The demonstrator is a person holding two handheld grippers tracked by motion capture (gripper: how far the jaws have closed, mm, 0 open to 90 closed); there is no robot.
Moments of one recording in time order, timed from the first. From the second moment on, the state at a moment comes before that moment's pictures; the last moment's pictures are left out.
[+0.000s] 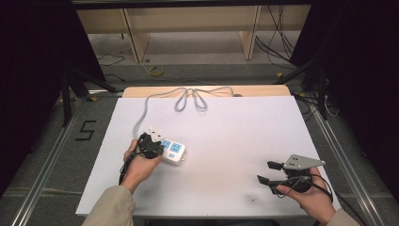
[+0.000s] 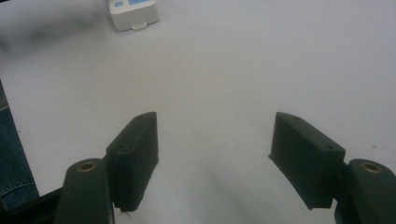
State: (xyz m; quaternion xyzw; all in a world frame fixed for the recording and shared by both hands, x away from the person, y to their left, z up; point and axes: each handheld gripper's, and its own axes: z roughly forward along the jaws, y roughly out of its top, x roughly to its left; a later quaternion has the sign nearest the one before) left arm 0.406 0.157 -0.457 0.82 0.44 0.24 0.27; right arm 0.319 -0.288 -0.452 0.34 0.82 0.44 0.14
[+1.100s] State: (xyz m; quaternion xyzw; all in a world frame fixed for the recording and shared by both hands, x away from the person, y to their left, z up) left arm 0.409 0.160 -0.458 0.82 0.46 0.22 0.28; right arm 0.319 -0.288 -0.451 0.33 0.82 0.44 0.14
